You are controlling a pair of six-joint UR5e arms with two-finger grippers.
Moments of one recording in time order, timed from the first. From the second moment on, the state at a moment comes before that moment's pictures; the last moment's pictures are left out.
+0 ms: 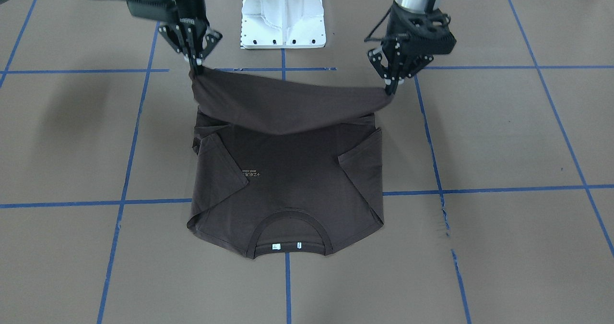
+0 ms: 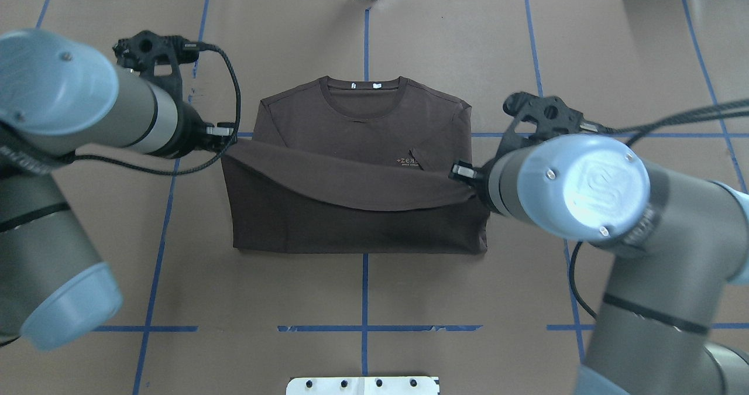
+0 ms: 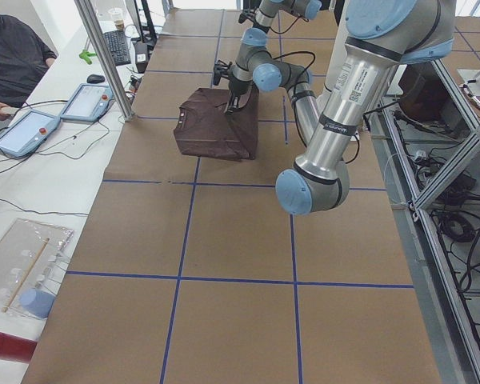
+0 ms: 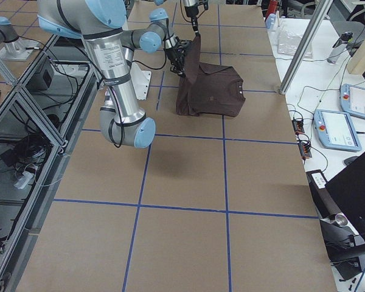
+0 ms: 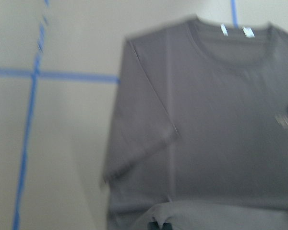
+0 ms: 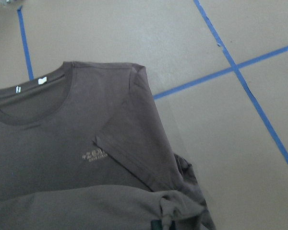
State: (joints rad) left arm -0.70 -2.06 -2.08 -1.42 -1.76 -1.15; right arm 0.49 -1.07 2.17 -1.87 1.53 1.60
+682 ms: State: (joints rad) left arm -0.79 -2.20 -1.48 -1.87 -1.75 -1.13; right arm 0.65 -0.90 1.54 -1.42 1.56 1.52
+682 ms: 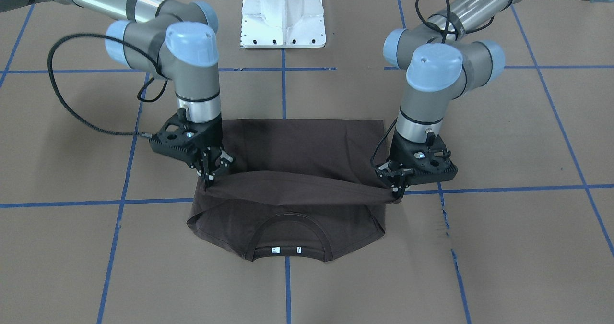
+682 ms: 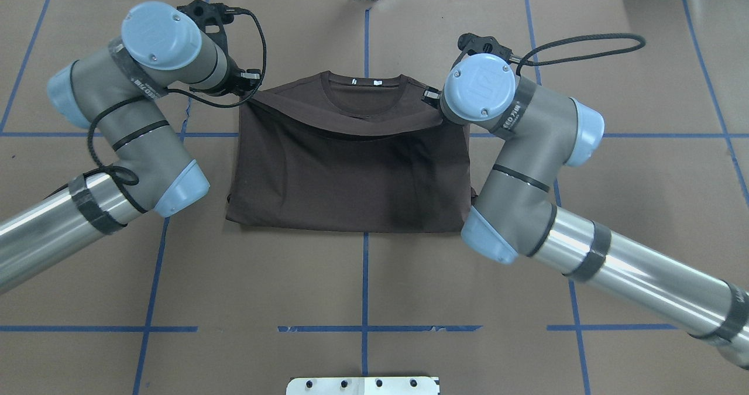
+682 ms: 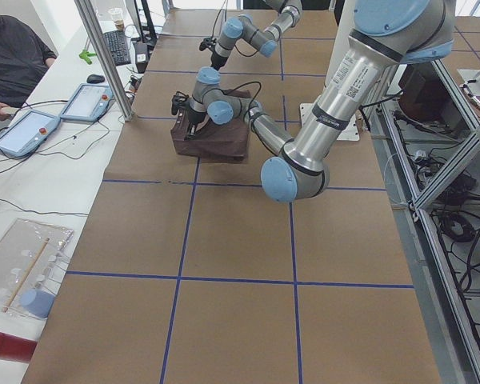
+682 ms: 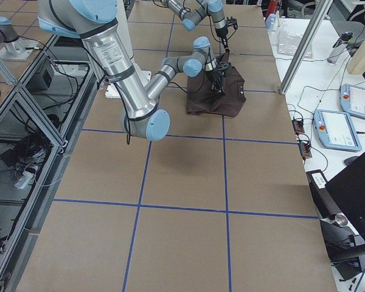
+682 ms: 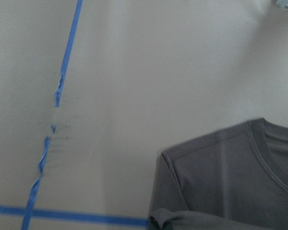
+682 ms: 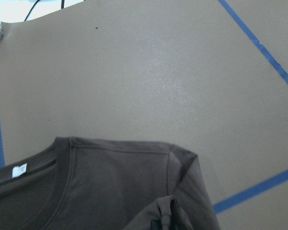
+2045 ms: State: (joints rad) left arm -0.78 -2.11 -1.55 -1.98 -1.76 -0.92; right arm 0.73 -0.88 1.35 -1.25 1.66 1.19
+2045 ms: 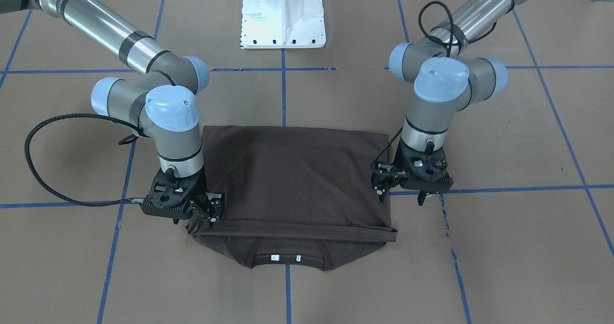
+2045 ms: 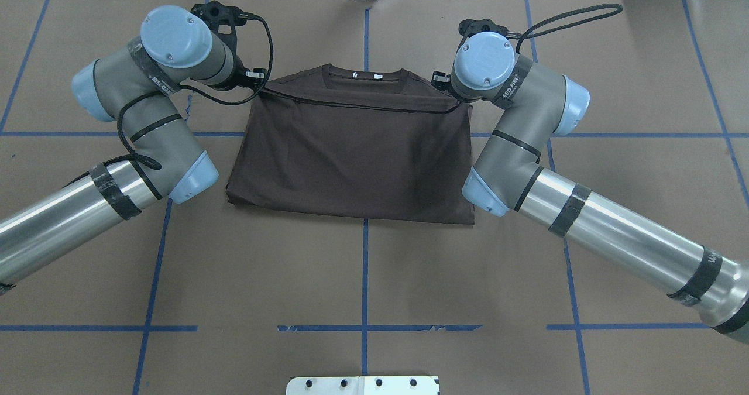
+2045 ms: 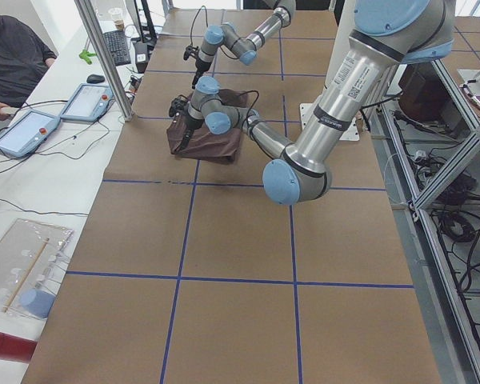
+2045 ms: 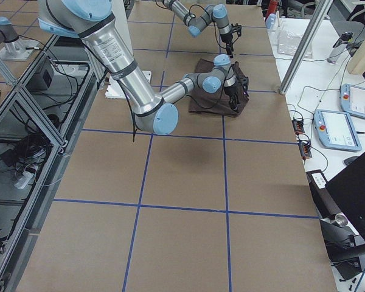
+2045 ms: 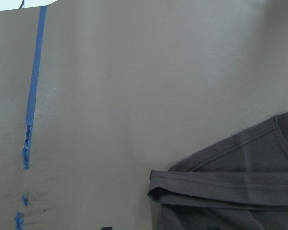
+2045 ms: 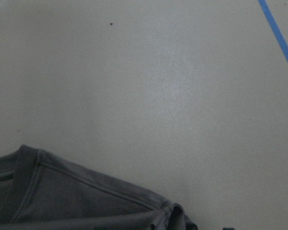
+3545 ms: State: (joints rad) left arm -0.57 -1.86 -1.72 -2.10 -1.75 -1.28; right arm 0.74 -0.96 1.47 -1.25 1.72 1.16
